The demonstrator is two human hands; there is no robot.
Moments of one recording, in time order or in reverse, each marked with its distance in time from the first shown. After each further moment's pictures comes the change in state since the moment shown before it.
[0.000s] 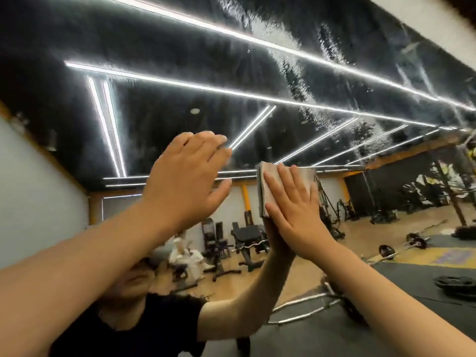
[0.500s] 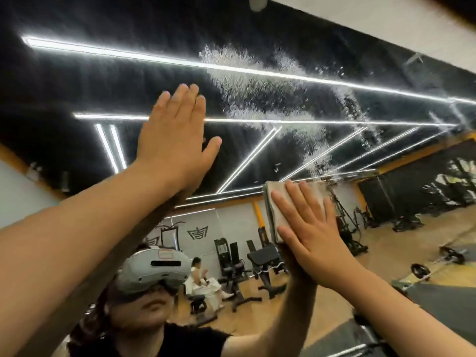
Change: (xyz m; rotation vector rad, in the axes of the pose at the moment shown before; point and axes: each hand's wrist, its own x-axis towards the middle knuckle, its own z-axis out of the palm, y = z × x) left_hand 0.260 -0.196 -0.013 0.204 -0.093 -0.228; right_hand 0.226 0.010 -0.058 -0.005 0.080 -0.015
